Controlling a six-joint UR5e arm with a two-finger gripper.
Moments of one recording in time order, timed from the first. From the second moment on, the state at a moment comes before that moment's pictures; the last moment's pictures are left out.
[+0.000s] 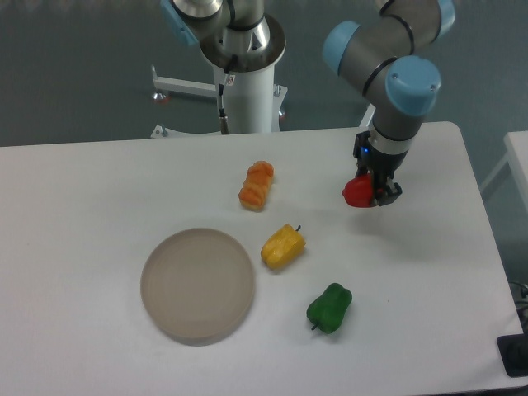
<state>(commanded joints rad) 2.46 -1.96 -1.42 -1.33 1.52 1.77</state>
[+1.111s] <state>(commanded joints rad) 2.39 -2.04 -1.23 -1.44 1.53 1.59</state>
